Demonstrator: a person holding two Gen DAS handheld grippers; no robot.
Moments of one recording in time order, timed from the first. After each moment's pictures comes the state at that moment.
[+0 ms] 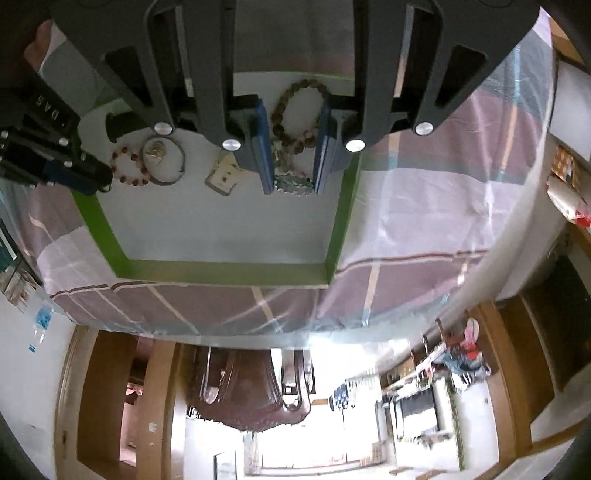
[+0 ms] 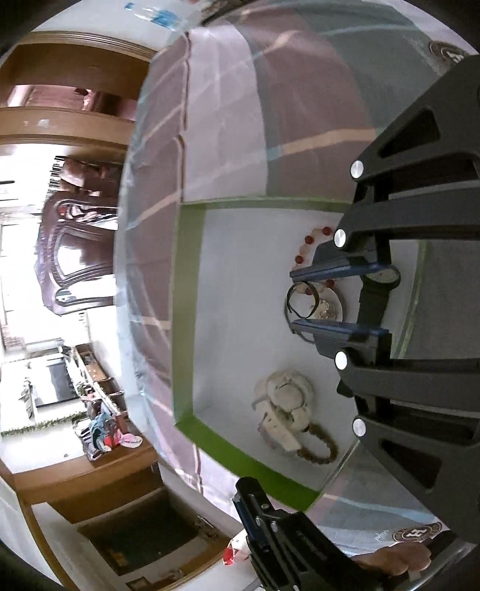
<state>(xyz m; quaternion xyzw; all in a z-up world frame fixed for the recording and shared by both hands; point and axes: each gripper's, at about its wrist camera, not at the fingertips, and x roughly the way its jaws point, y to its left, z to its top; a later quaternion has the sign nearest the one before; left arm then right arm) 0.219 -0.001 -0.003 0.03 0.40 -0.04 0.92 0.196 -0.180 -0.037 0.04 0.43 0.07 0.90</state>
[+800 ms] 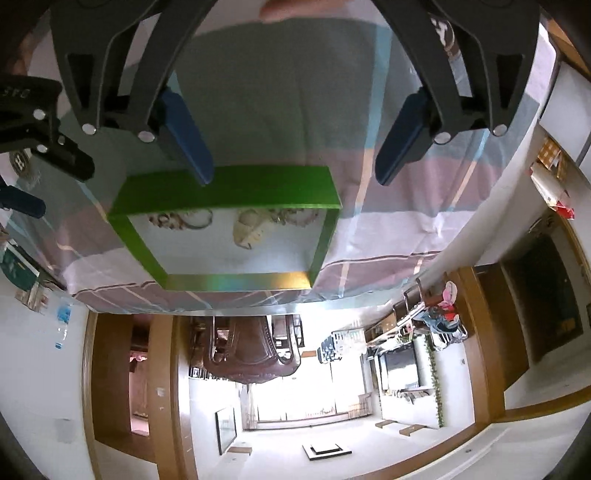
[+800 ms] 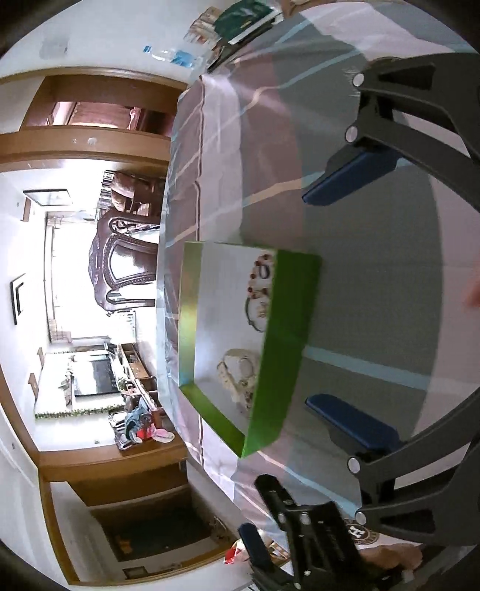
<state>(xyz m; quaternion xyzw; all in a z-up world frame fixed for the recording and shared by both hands) 0.043 0.002 0.008 0.05 0.29 -0.02 0.96 0.029 -0.189 -0.012 0.01 0.32 0.05 0.95</state>
